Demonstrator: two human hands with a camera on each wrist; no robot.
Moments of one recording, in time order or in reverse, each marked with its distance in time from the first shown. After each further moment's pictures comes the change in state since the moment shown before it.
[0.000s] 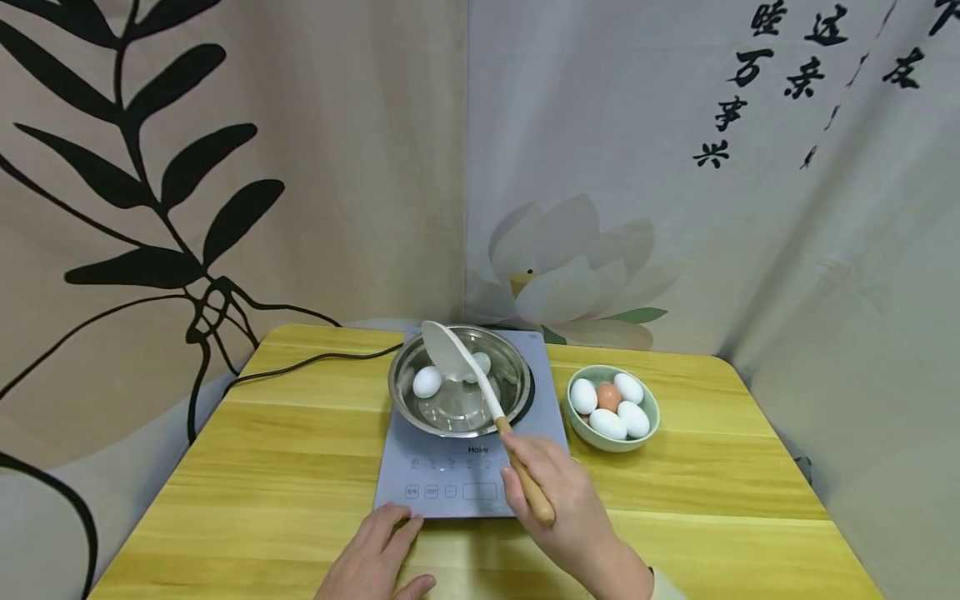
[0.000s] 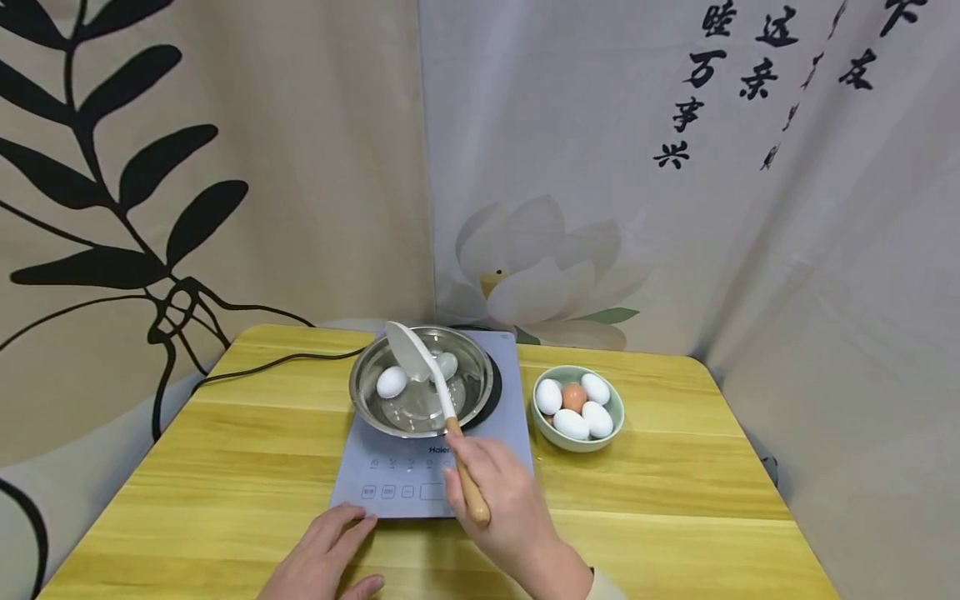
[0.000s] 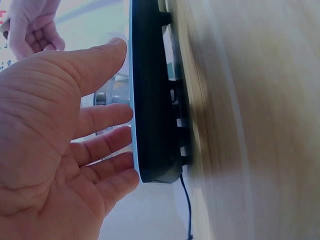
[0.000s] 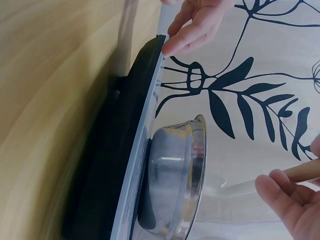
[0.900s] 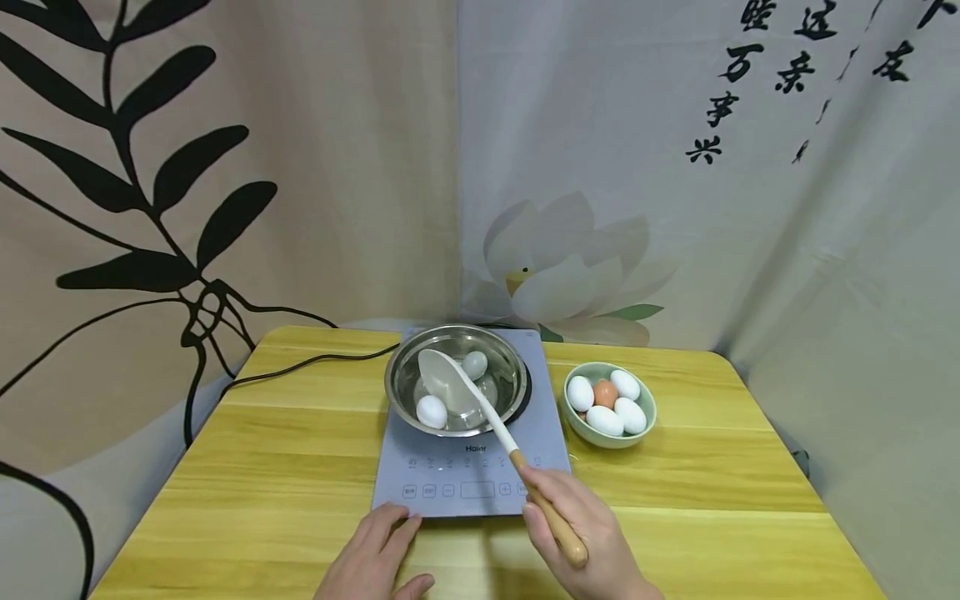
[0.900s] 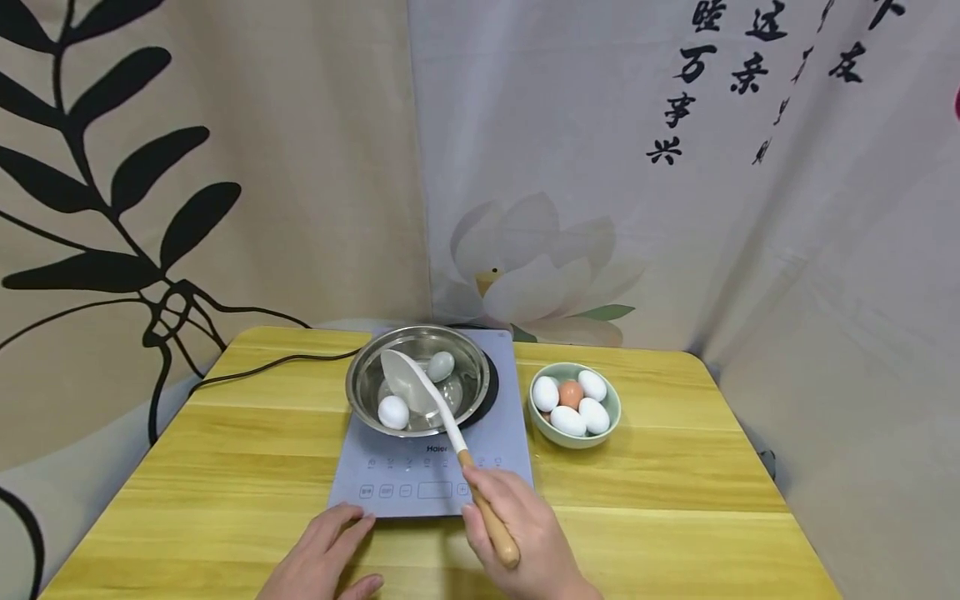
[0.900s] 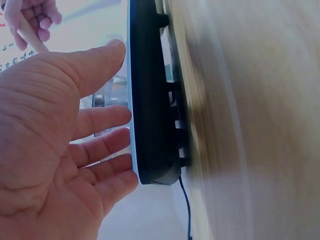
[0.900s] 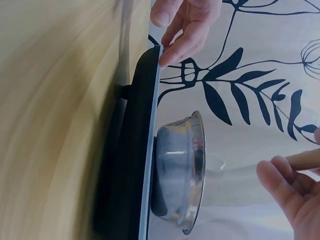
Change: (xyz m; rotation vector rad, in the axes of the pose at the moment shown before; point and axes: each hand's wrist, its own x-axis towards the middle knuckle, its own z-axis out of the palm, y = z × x) left_hand 0.000 0.002 0.000 0.017 -0.025 -0.016; right_hand -0.021 -0.016 -0.024 0.134 0.052 -0.018
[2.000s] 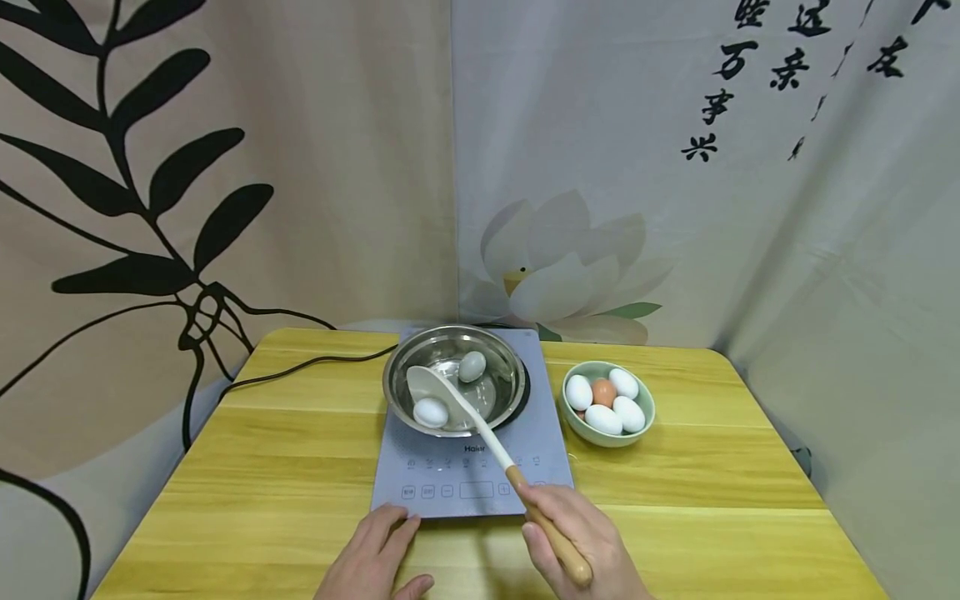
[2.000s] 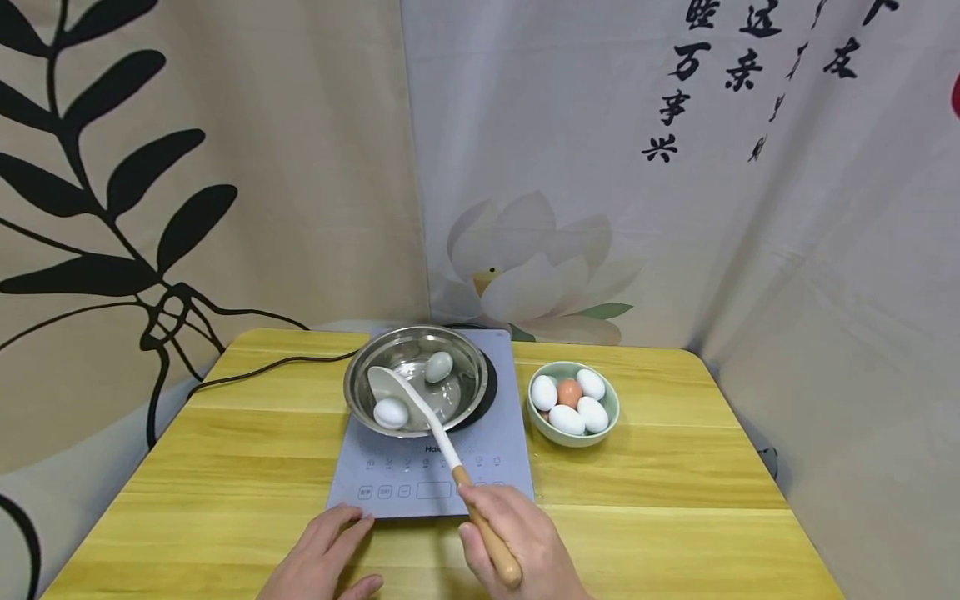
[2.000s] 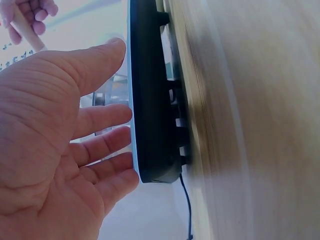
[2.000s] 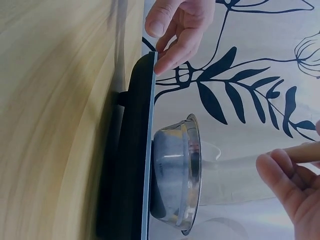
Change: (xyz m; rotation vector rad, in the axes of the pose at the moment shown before) left_hand 0.001 0.000 0.001 -0.008 0.013 0.002; right_hand -0.008 -0.010 -0.005 0.087 0.013 0.037
